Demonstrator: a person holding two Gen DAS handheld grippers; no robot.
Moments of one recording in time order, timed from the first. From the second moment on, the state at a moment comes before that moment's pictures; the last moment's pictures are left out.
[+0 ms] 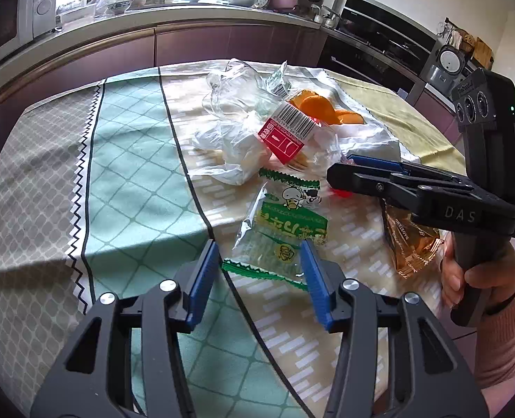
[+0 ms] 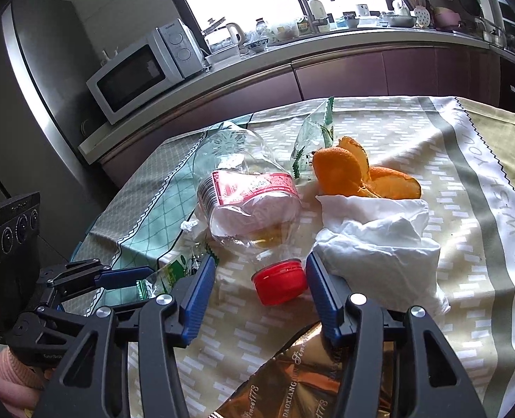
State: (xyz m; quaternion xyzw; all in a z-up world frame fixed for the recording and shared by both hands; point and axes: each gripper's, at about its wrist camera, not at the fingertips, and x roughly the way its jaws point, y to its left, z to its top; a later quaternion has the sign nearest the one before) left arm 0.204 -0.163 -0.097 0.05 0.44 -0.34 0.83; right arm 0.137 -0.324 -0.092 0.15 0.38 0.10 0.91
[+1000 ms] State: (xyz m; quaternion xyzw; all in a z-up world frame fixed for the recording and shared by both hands) left arm 0.180 -0.132 -0.062 0.02 0.38 -0.34 0.86; right arm 0.120 -0.339 -0.072 0.21 0.32 0.12 0.92
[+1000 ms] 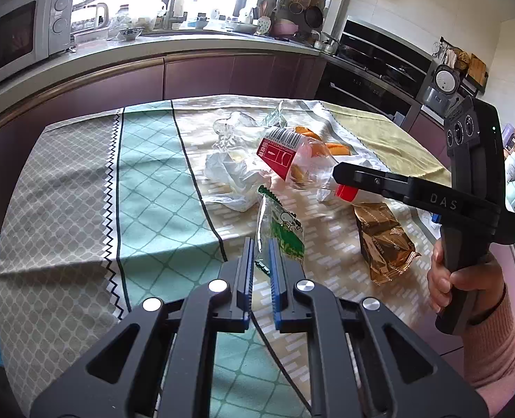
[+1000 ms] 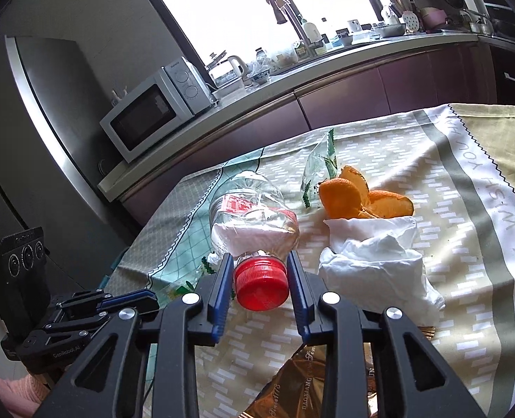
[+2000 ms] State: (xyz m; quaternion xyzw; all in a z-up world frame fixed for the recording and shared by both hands) left arm 0.167 -0.024 -0.028 -0.02 0.34 -0.25 0.90; right arm 0.150 -0.285 -0.048 0.27 0.27 0.21 0.90
